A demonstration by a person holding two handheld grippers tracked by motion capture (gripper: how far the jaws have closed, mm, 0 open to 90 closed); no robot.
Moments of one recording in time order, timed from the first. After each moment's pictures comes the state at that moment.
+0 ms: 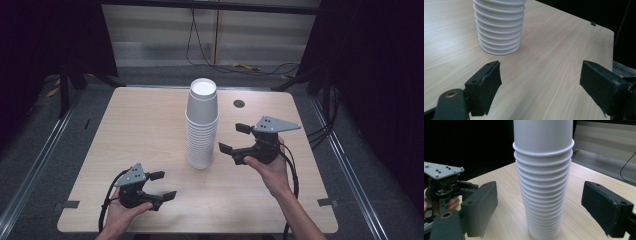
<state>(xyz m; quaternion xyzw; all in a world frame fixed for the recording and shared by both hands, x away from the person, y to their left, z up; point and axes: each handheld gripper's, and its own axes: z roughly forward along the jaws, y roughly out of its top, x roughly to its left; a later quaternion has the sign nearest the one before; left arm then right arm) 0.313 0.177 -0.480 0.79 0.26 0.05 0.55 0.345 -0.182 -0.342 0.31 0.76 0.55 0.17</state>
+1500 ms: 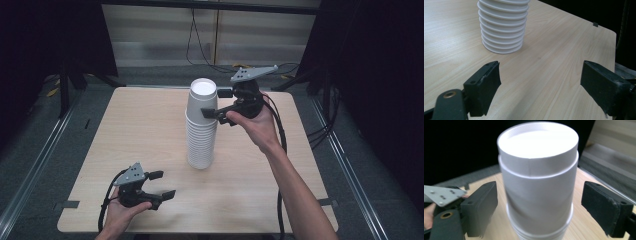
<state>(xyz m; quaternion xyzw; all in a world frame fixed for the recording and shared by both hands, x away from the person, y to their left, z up) 0.315 0.179 -0.481 0.79 0.27 0.04 0.55 0.418 -0.141 -0.266 0.27 0.81 0.50 0.12</state>
